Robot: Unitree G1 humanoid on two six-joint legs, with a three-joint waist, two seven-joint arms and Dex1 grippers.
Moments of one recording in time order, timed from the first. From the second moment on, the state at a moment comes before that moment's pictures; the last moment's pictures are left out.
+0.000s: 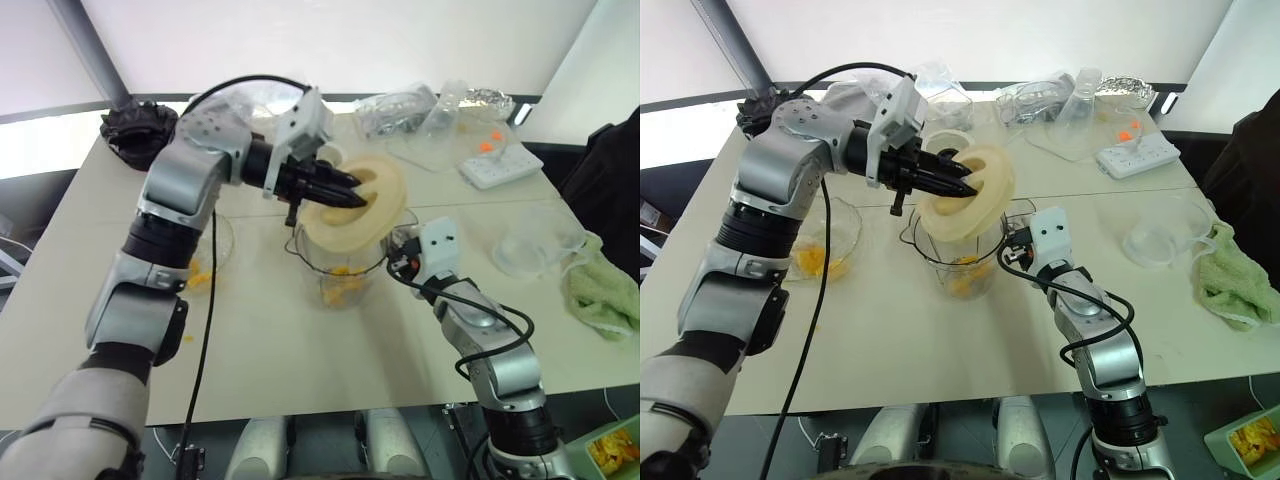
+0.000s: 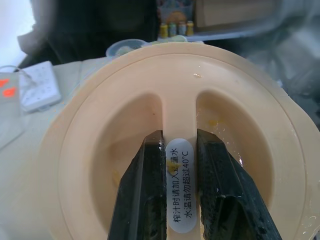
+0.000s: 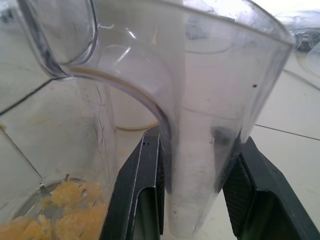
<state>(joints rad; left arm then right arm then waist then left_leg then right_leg) -1.10 0.45 -0.23 0.24 -0.30 0.51 -1.42 -0.18 -0.28 0.06 -0.41 0.16 0.60 0.16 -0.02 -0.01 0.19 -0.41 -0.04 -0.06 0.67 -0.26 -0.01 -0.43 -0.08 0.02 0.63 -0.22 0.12</state>
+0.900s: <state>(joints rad) -1.10 0.48 -0.35 0.19 -0.21 0.40 -1.37 -0.18 -0.27 0.06 -0.39 0.16 0.58 0.15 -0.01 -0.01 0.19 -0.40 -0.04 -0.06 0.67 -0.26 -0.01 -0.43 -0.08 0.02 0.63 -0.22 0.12</state>
